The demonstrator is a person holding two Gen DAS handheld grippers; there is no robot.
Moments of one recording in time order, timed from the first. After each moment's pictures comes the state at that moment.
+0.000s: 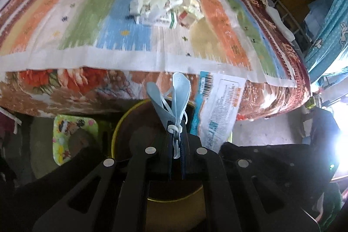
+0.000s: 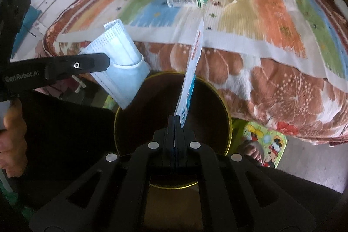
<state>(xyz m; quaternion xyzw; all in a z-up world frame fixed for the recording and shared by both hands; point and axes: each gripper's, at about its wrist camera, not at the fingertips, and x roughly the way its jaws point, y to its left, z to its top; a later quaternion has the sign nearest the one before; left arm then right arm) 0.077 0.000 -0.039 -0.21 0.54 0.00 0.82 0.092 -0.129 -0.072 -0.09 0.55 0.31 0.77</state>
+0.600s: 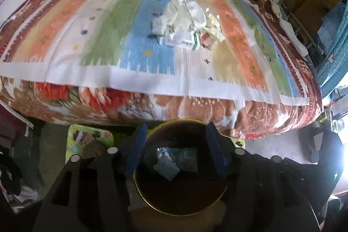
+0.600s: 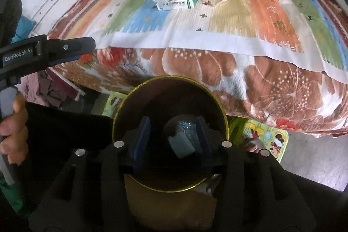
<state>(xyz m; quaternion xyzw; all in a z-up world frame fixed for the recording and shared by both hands) 0.091 0.033 -0.021 -0.20 0.50 0.06 0.84 0.108 -0.140 -0.067 -0.05 0.56 0.30 0.77</state>
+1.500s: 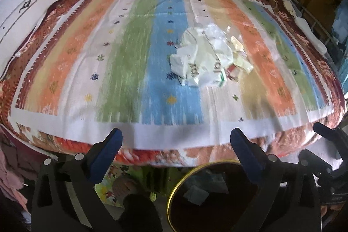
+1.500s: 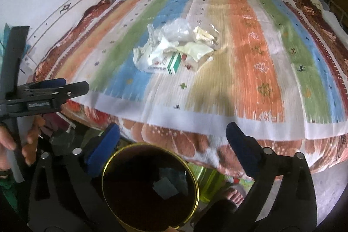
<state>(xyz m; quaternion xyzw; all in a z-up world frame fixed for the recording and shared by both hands) 0.170 0.072 -0.010 -0.12 0.50 0.11 0.85 0.209 -0.126 -0.013 -0.05 0.48 0.28 0.83</state>
